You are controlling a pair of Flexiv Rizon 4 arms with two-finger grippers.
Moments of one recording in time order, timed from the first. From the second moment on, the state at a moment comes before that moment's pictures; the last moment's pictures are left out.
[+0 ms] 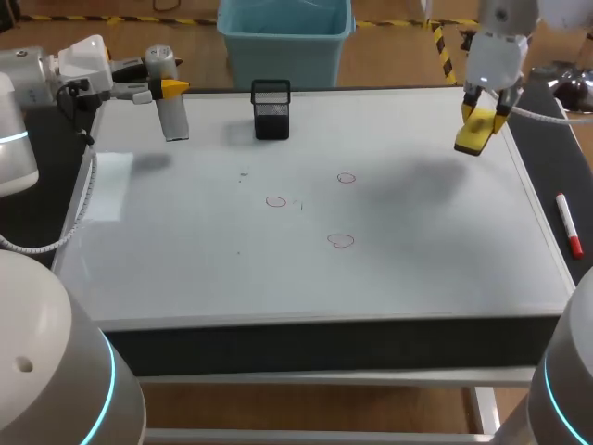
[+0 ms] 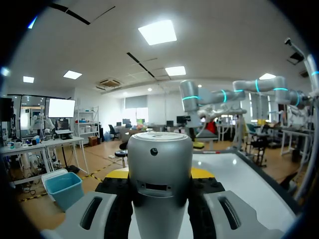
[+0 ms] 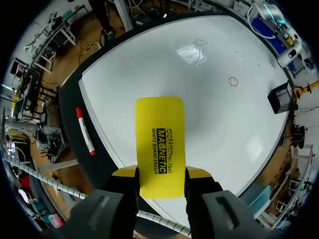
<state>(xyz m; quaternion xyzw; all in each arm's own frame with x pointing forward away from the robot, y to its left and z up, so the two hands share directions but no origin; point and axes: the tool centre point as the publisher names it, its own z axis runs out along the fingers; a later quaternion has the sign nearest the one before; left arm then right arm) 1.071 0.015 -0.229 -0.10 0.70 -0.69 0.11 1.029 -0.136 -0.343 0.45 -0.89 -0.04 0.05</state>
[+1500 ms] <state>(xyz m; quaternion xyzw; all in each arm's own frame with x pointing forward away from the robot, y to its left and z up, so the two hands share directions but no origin) 1.070 0.014 -0.228 -0.09 0.70 -0.69 0.11 1.017 -0.143 -0.358 0.44 -0.89 0.05 -0.03</state>
